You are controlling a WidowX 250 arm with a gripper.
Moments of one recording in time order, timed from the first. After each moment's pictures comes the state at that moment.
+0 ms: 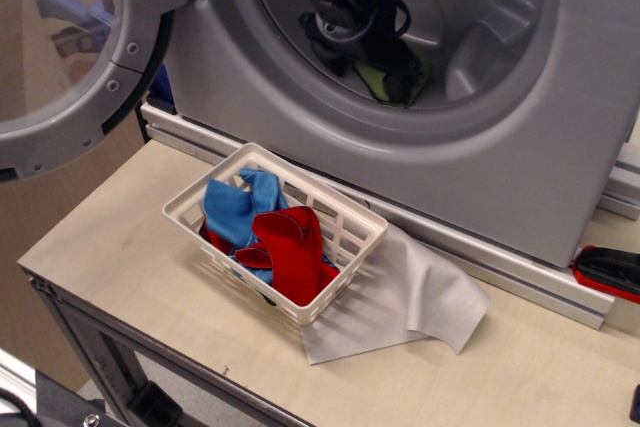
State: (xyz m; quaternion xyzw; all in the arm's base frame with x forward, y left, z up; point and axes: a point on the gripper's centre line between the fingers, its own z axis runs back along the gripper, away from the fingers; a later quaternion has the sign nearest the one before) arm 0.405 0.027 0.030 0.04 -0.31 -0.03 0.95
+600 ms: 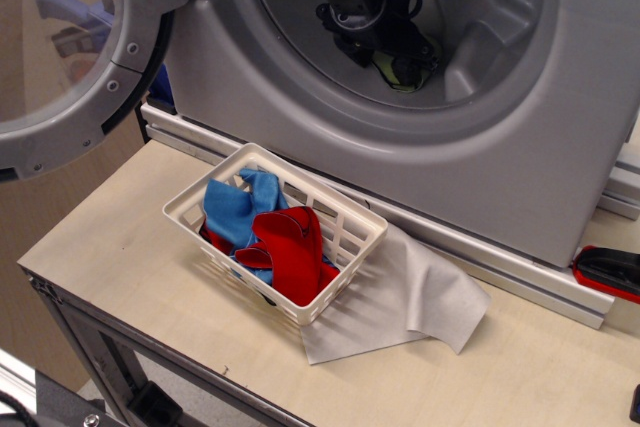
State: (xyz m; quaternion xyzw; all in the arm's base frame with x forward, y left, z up) arm 0.422 0.031 0.024 0.01 -0.30 -0.03 0.95
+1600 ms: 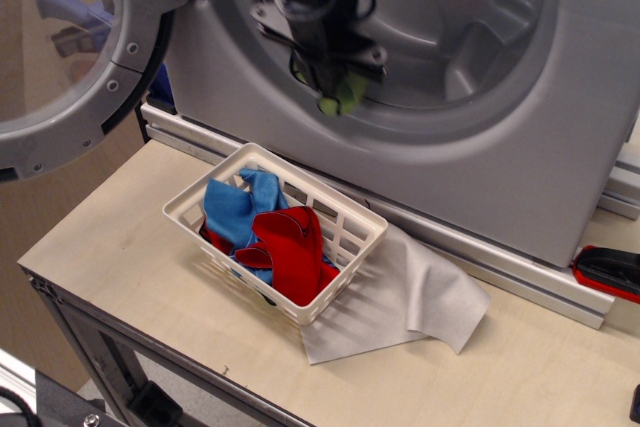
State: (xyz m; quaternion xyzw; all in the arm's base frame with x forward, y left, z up) arm 0.354 0.038 0.064 0.05 -0.23 0.00 0.97
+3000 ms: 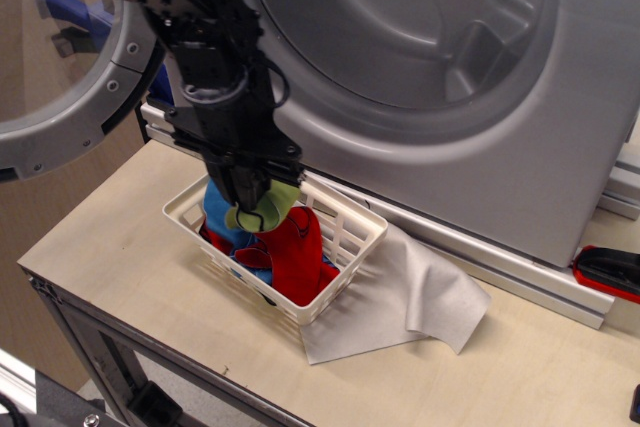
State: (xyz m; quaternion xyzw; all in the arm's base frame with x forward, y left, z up) arm 0.258 0.054 0.020 -0.01 -0.08 0.02 1.00
